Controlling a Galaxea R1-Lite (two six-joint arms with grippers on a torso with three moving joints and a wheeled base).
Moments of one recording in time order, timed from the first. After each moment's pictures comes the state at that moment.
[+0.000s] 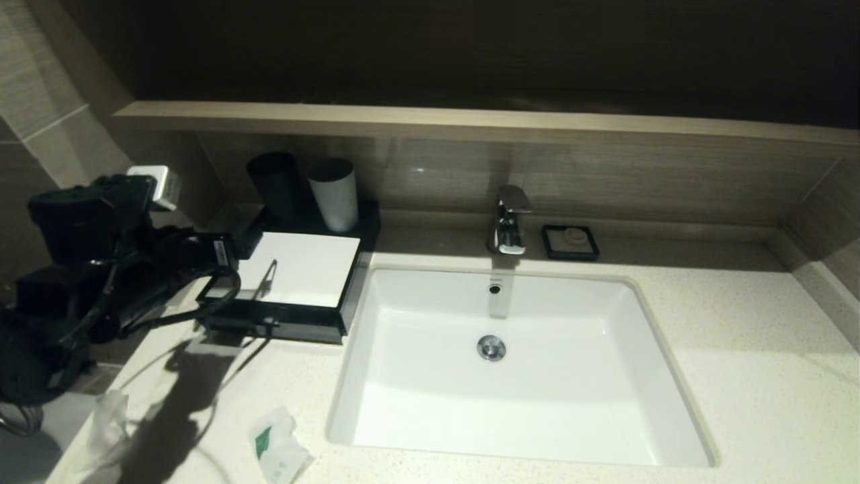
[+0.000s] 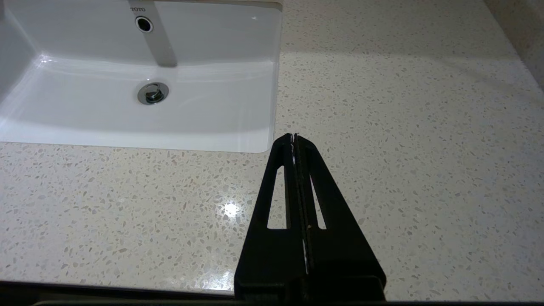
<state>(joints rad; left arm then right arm) -0.06 1.66 -0.71 -0.86 0.06 0.01 0.00 0.00 0.00 0.01 -0.01 0.00</state>
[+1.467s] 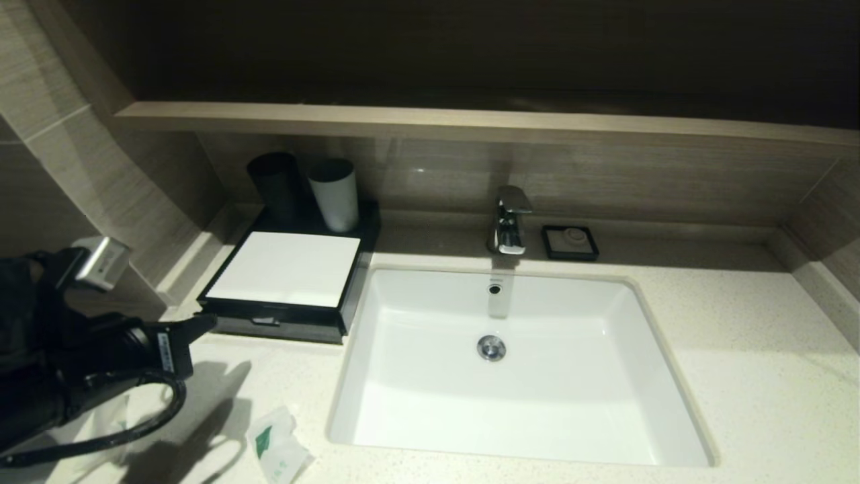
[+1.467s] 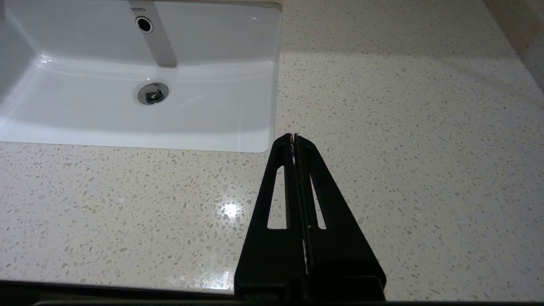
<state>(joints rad) -0.11 1.27 -0.47 -0.45 -0.13 -0.13 0.00 0.00 0.00 0.01 -0.01 0.00</state>
